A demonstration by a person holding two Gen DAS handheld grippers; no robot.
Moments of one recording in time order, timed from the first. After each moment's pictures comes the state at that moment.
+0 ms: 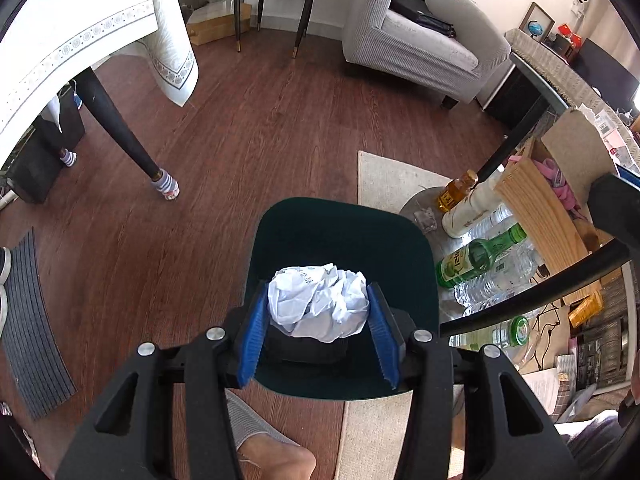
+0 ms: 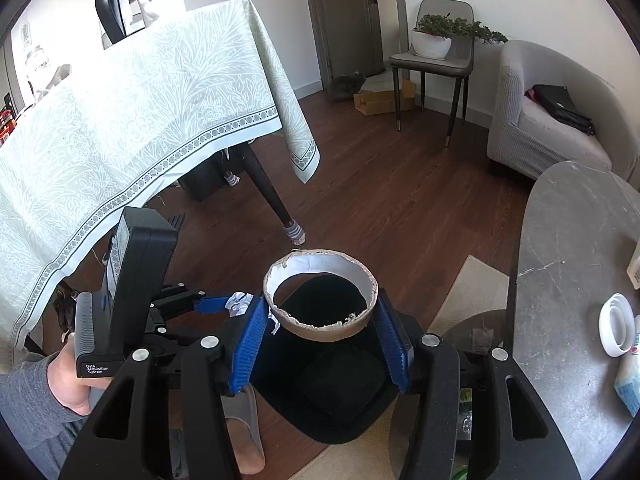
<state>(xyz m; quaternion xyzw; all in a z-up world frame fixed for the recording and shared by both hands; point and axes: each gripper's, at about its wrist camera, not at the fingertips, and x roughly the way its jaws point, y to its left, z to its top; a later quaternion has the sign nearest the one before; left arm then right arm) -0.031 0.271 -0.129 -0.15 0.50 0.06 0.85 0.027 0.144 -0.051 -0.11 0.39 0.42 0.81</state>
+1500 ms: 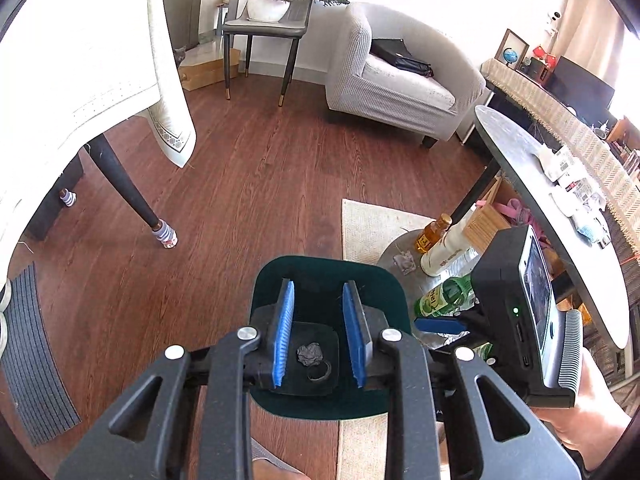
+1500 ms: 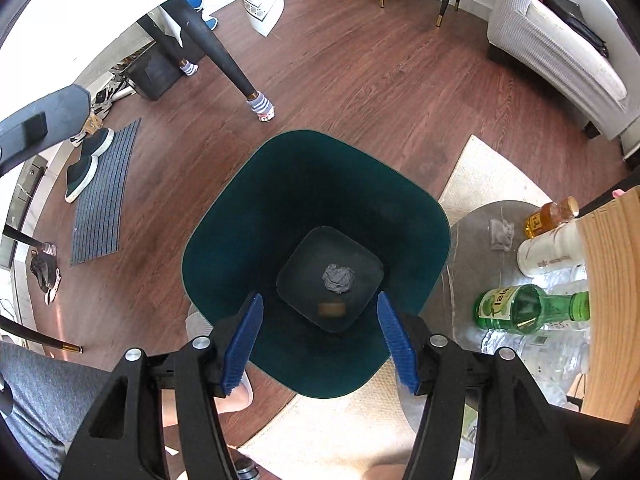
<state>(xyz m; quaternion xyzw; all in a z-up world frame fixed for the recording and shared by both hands) -0.037 0.270 -0.064 -0.14 0.42 0.04 0.89 0.038 0.173 -0.172 -0.19 0.55 0.35 0.73</state>
